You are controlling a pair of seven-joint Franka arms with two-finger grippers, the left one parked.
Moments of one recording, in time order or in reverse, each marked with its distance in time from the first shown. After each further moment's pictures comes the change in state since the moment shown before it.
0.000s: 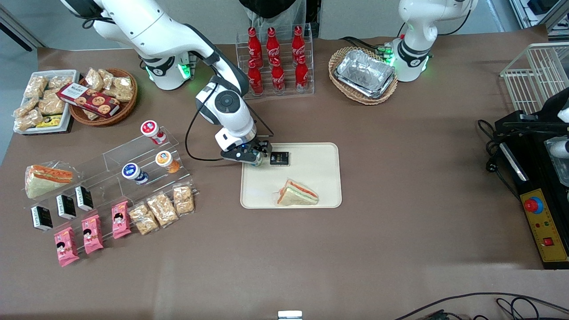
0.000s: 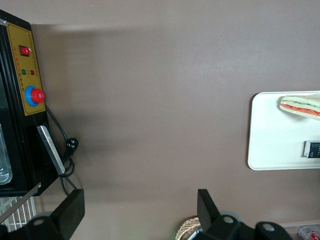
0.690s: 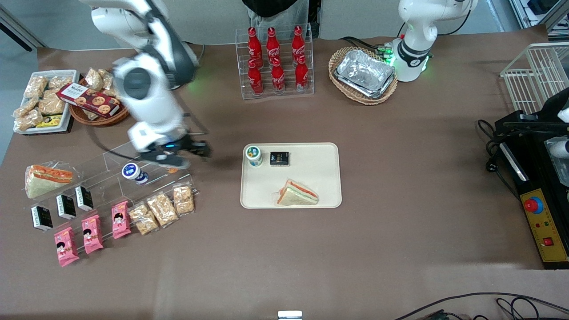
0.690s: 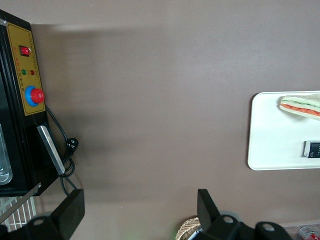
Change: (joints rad) arm -0.311 -0.395 -0.016 0.113 0.143 -0.534 -0.456
